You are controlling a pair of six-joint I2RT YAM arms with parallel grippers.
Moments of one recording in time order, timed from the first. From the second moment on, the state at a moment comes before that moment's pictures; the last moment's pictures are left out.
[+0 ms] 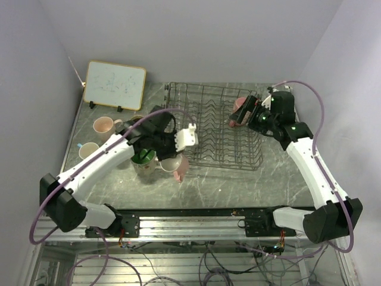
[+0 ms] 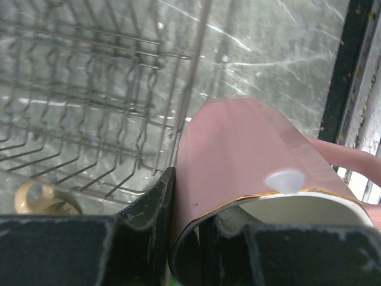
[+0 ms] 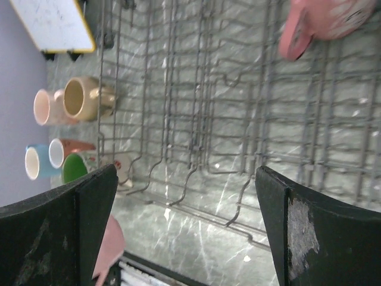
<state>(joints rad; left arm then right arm) -0.67 1.33 1.27 -0.87 0.37 0.68 0.23 1.23 1.17 -0.53 -0.23 0.59</state>
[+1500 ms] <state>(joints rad) -0.82 1.55 1.12 -0.85 0.05 0.28 0.38 1.88 1.48 -0.51 0.43 0.48</state>
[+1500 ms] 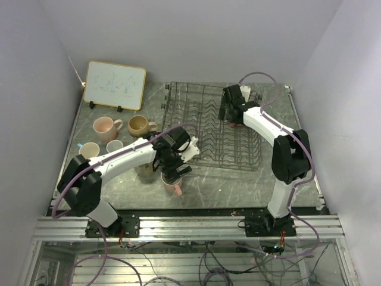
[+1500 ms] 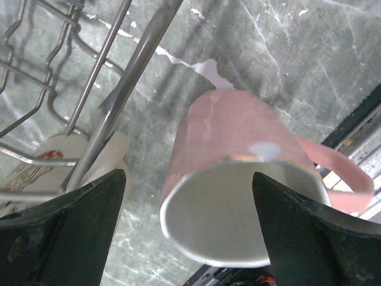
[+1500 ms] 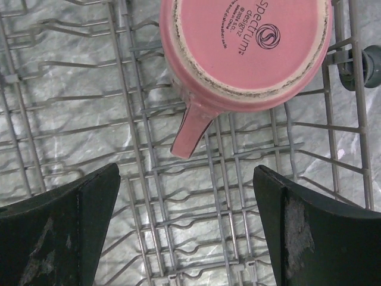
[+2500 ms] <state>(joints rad) -0.52 1.31 1.42 -1.21 0.15 0.50 0.41 2.01 1.48 -0.42 0.60 0.49</state>
